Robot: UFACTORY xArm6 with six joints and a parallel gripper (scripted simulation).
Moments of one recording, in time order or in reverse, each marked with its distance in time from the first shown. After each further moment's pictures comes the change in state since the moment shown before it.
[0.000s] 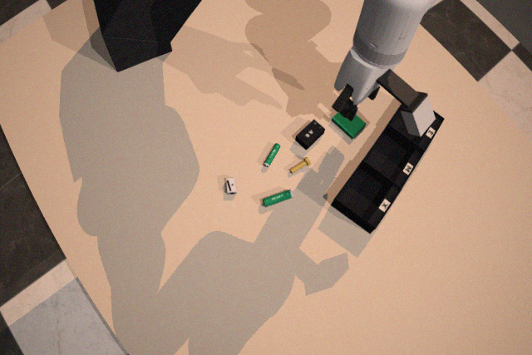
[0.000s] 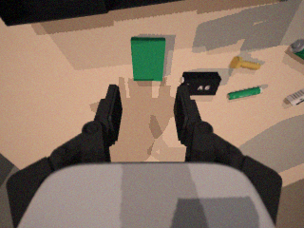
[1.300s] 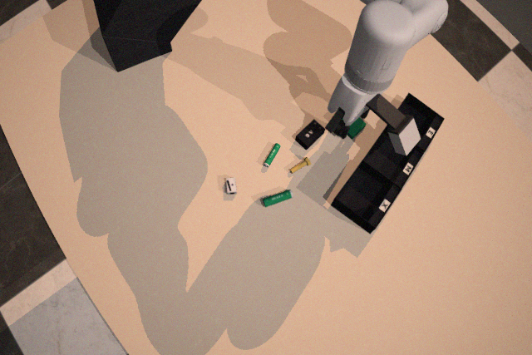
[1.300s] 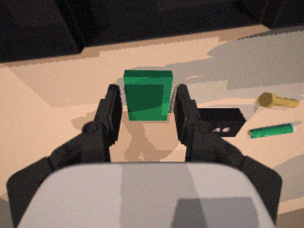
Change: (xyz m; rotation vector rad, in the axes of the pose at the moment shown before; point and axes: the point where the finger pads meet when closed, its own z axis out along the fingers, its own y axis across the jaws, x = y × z) arm 0.000 0.000 0.070 0.000 0.000 0.000
